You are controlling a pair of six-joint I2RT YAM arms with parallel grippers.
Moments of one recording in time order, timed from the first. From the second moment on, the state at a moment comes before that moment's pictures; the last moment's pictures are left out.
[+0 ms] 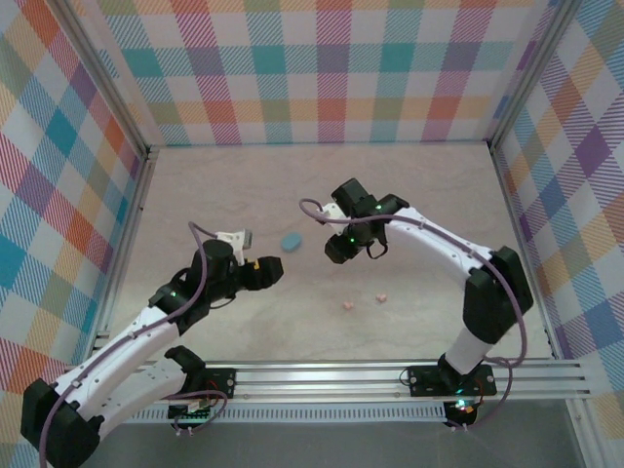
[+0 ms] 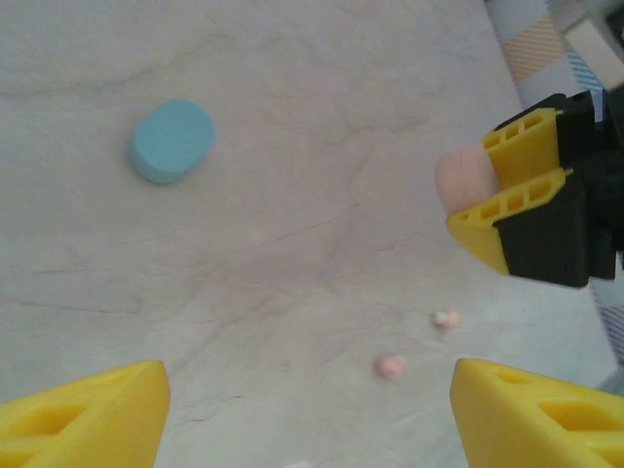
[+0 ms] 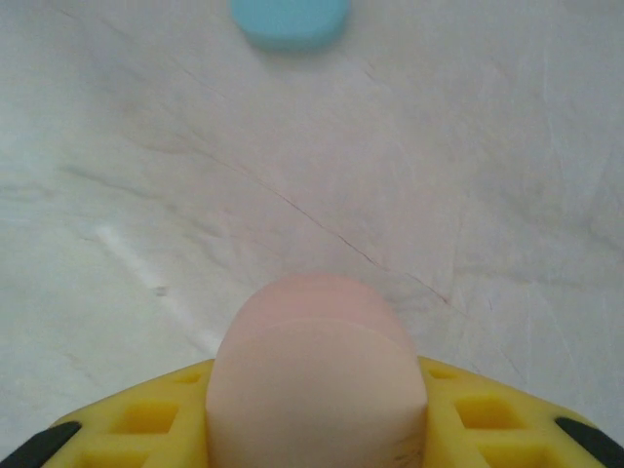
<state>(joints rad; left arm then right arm) -0.58 0.85 0.63 -0.35 0.17 -0.68 0.71 1.62 1.34 -0.84 -0.14 -0.14</state>
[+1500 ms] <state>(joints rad) -0.58 1.14 0.72 -0.03 0.72 -0.97 0.87 1.40 1.24 -0.72 -0.28 -0.42</state>
